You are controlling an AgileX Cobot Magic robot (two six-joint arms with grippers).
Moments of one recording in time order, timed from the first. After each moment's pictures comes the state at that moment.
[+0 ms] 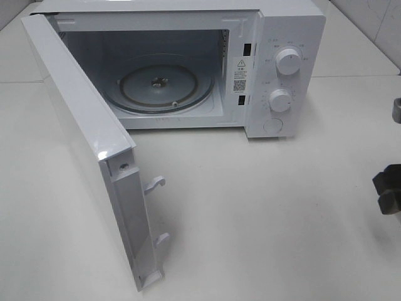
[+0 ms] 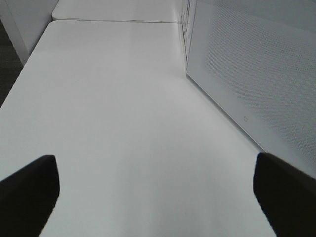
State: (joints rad) left arm 0.05 0.00 -0.52 -0.10 1.09 0.06; right arm 0.09 1.30 -0.58 -0.15 0.59 0.13
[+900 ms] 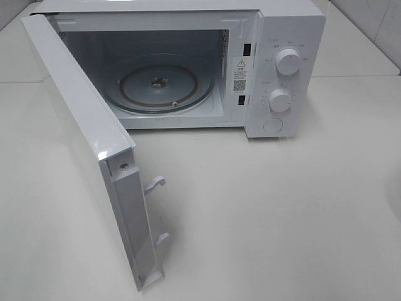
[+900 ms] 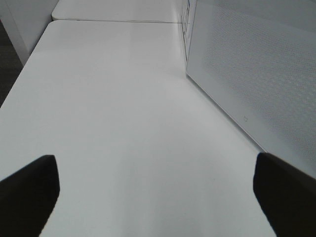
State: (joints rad) left arm 0.05 0.00 -0.52 -0.10 1.09 0.06; right arm 0.09 0.51 -0.54 -0.15 0.87 0.16
